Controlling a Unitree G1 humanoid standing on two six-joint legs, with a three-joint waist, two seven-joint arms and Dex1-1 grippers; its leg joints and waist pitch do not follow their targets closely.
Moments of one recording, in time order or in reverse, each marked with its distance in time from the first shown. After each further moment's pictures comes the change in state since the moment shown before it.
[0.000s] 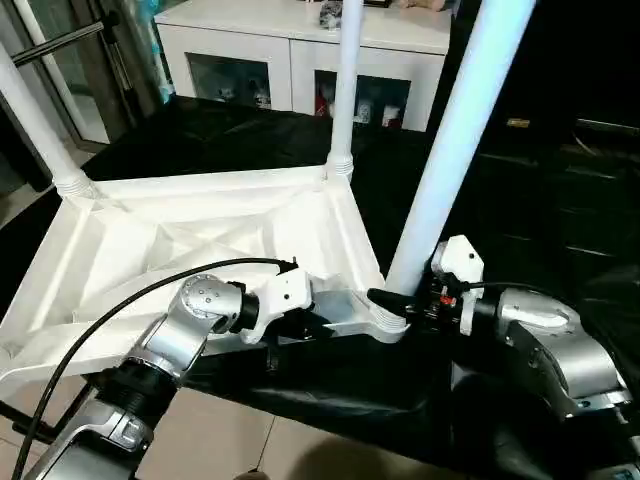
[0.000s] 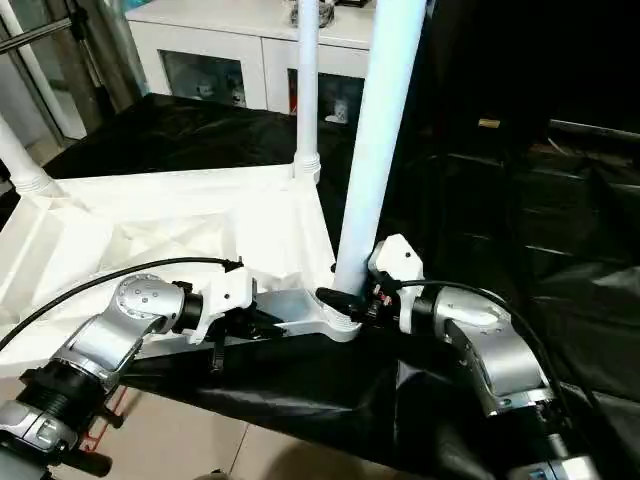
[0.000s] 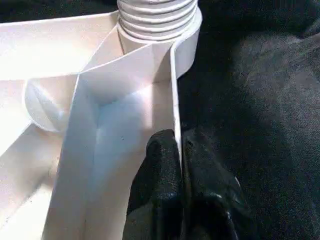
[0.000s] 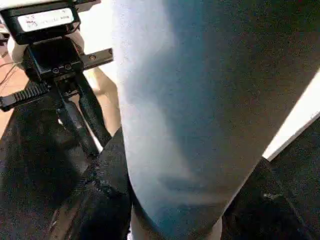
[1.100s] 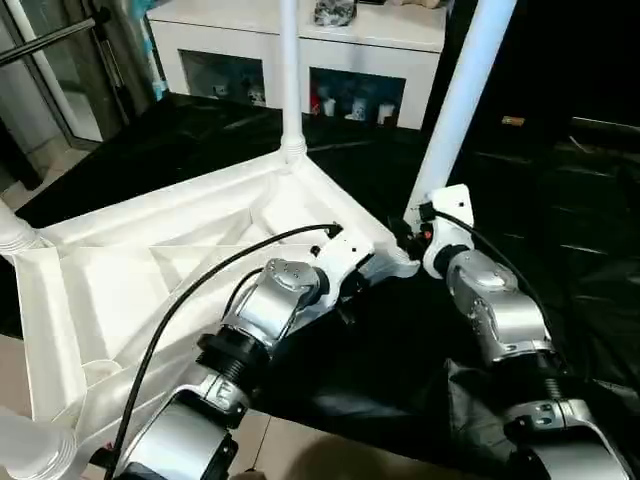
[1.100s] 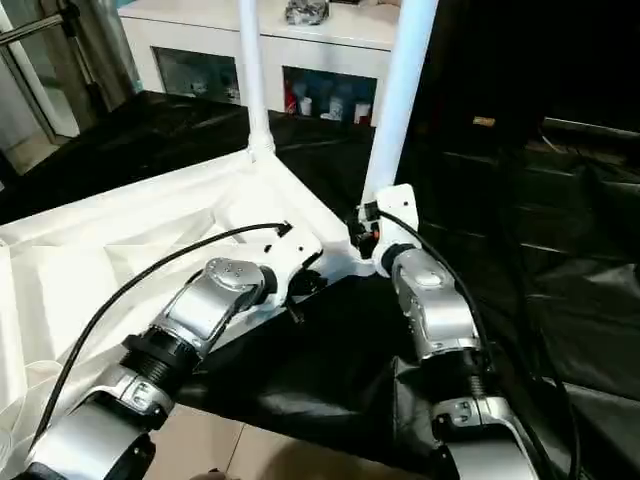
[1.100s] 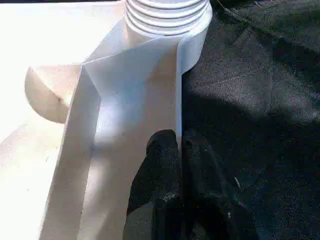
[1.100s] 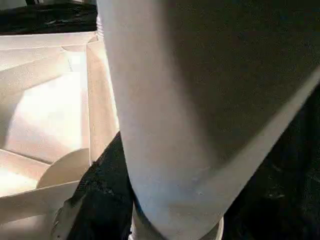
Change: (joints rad) left arm -0.192 -0.343 0.047 0.129 0.098 0.441 0.511; right arm -0.239 0.303 -0.168 0.263 -0.155 0.136 -0.681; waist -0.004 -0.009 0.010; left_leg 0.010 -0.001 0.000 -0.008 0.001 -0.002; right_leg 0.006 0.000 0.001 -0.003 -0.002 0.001
